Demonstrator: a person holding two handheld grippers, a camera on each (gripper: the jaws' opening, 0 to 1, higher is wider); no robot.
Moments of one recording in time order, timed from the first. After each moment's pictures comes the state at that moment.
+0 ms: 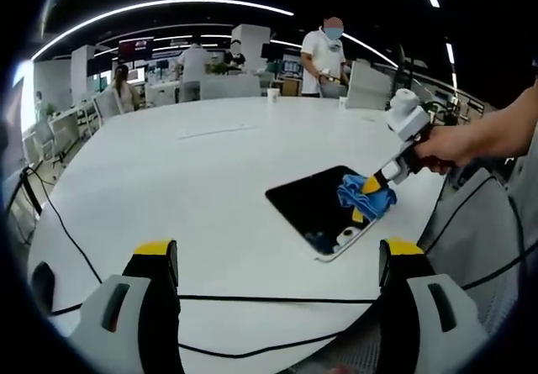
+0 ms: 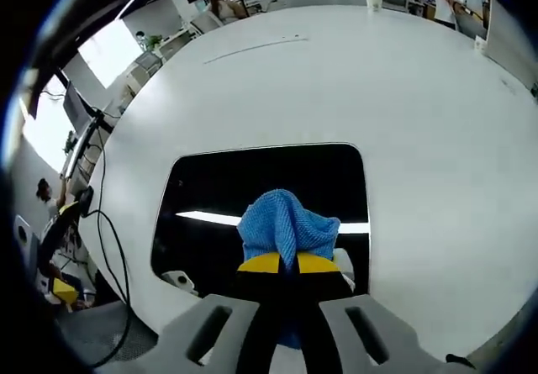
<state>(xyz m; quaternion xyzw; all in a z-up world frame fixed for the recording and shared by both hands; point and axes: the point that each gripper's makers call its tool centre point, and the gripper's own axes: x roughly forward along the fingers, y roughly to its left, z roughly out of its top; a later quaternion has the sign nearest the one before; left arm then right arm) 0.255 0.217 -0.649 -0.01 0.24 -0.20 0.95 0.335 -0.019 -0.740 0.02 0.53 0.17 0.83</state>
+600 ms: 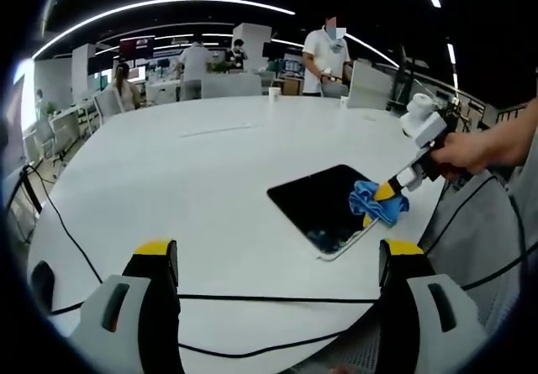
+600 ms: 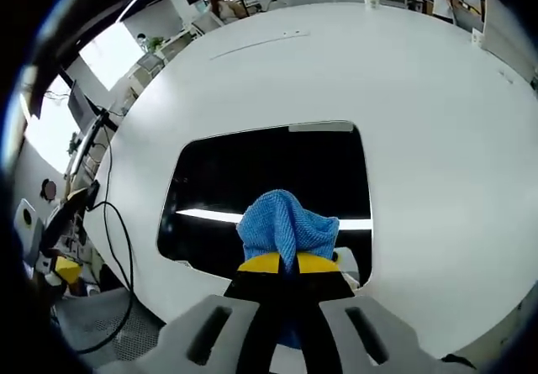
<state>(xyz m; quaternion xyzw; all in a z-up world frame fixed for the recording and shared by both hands) 0.255 0.218 -0.651 -0.01 0.25 -0.20 0.95 0.309 -0.021 -0.739 0.03 0.52 0.18 0.83</state>
